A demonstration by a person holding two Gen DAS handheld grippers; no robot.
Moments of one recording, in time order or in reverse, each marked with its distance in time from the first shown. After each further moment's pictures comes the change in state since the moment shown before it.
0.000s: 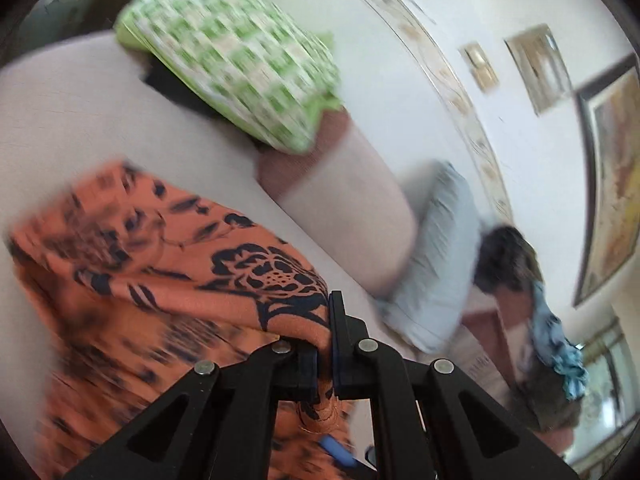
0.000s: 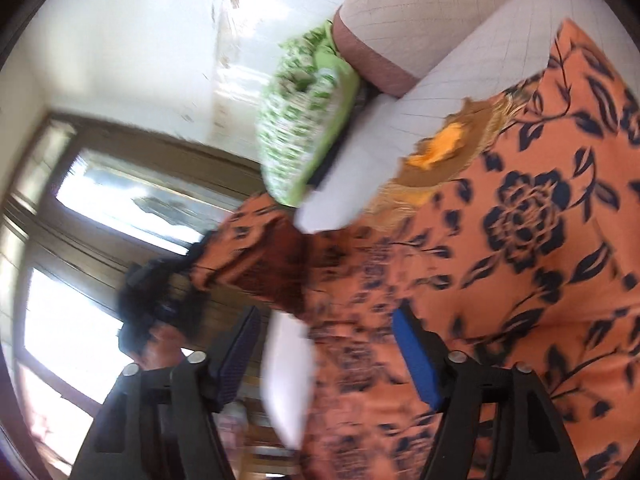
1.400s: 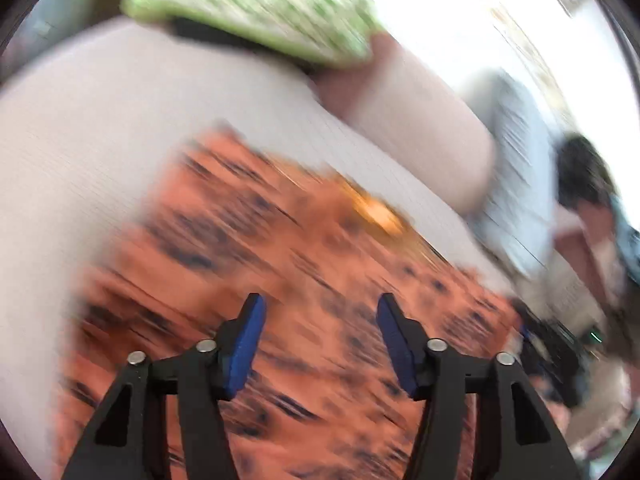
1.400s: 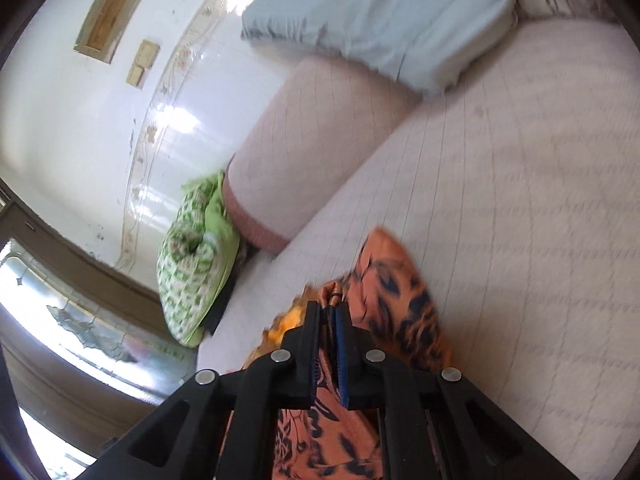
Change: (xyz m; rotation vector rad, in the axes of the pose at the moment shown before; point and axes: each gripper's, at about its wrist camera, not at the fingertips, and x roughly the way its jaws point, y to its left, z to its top) left arm 0.027 0.051 -0.063 0.185 0.074 0.371; right arm -0.095 -0.036 0.071 -0.002 -0.483 -0.445
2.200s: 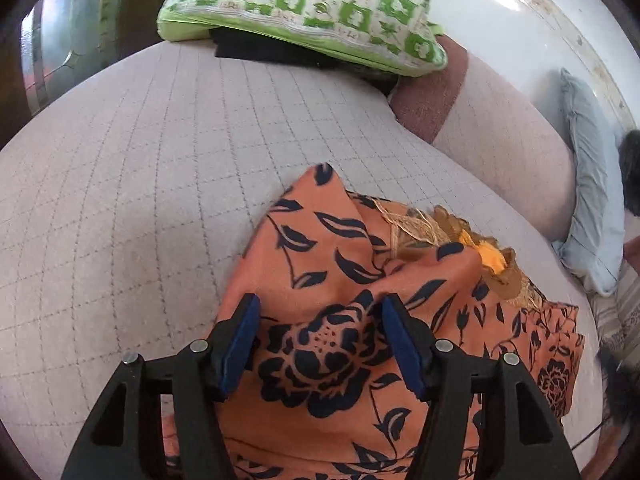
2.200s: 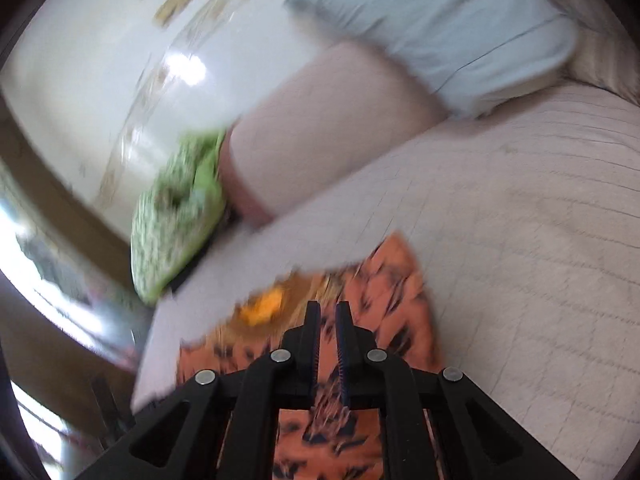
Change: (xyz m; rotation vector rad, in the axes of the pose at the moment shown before) left arm 0.048 0.037 0.038 0.041 -0.026 0.209; right arm 0.021 0.050 -0.007 -0.264 0.138 -0.121
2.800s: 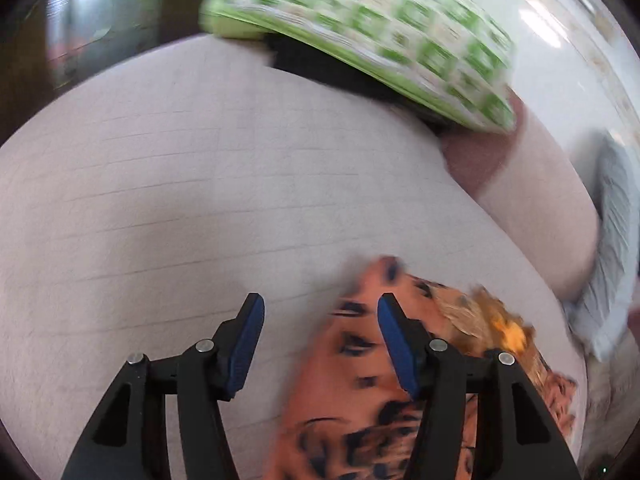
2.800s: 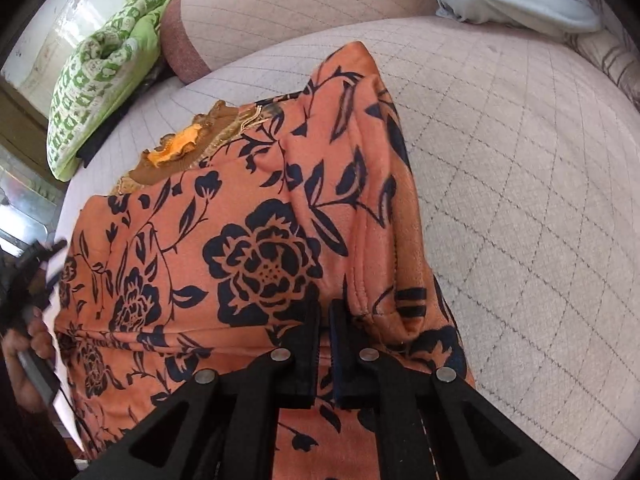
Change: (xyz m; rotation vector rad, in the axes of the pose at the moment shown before) left arm 0.010 0.038 0.057 -0.116 0.033 -0.013; right arm 0.044 -0.006 -0.061 -0.129 0.350 -0.316
